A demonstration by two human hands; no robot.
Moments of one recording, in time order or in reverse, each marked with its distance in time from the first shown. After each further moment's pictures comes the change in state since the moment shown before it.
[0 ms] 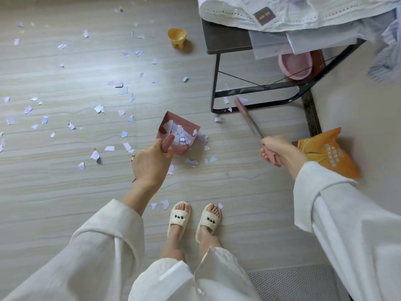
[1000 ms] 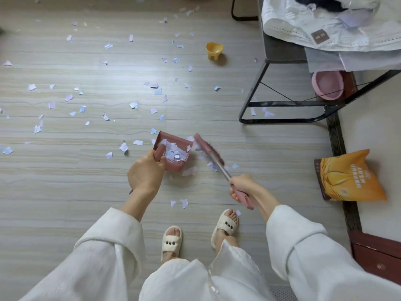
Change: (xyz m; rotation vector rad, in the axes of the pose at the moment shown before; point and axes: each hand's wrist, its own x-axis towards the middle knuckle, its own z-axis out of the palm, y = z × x) left_hand -0.033 -0.167 -0.046 -0.072 0.053 -0.193; right_hand -0.117 0.079 0.196 -0.139 -0.290 -0.015
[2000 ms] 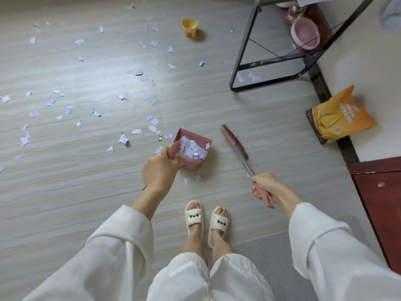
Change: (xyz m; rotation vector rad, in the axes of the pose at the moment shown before) left_hand -0.066 -0.130 -0.007 -0.038 -0.152 0.246; right_hand -0.043 0.166 0.097 0.242 0.265 0.038
